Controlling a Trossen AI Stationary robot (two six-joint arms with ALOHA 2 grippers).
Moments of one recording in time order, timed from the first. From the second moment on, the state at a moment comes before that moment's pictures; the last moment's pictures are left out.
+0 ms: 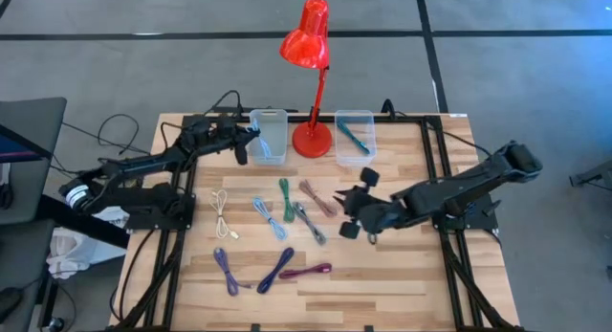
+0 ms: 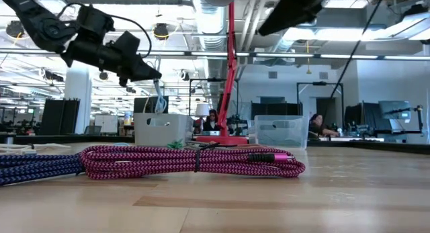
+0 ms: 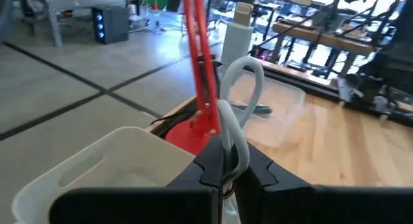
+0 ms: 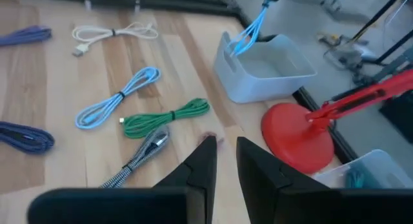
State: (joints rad) left arm 0.78 0.95 0.36 0.56 0.35 -0.03; right arm 0.38 1.38 0.98 -0.30 0.80 0.21
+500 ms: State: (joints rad) left arm 0.84 1.28 0.53 0.55 0.42 -0.03; right arm 0.59 1.12 0.65 -0.28 1.06 0.47
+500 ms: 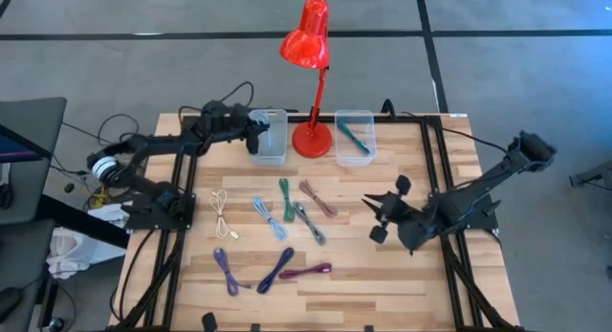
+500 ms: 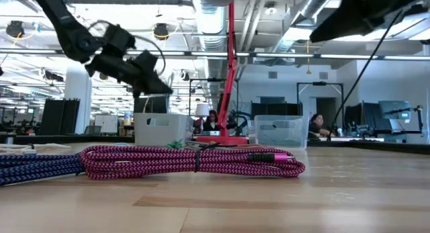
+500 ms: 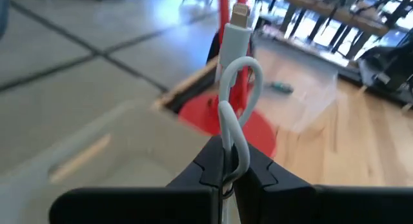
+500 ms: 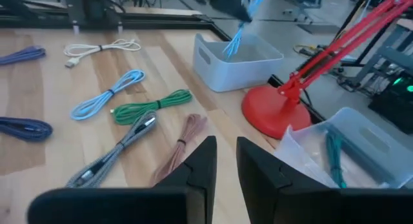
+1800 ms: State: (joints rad) left arm 0.95 1.38 0.53 0.56 0.41 -0.09; right arm 0.73 1.07 0.54 -0.34 1.23 0.67
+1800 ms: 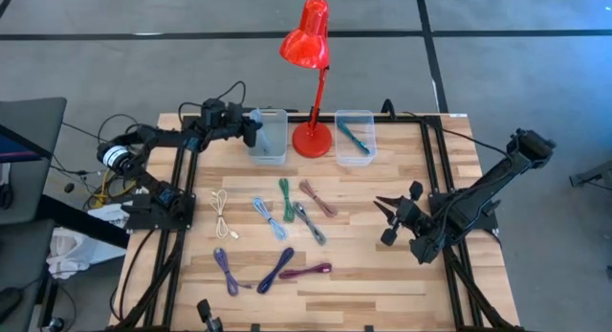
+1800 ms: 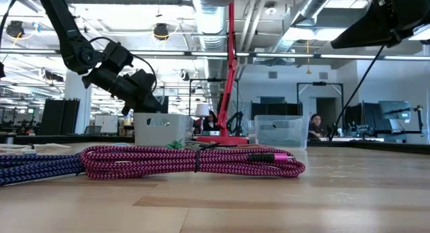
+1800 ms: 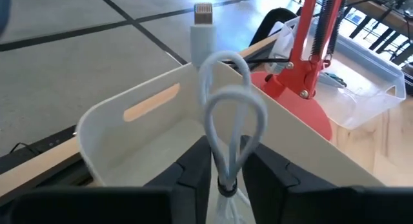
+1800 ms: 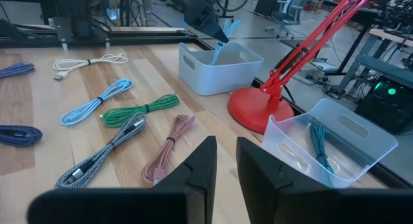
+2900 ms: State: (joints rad) left arm 0.67 1.11 0.53 0.63 0.52 -0.09; right arm 0.69 1.07 0.54 -0.34 1.20 0.65
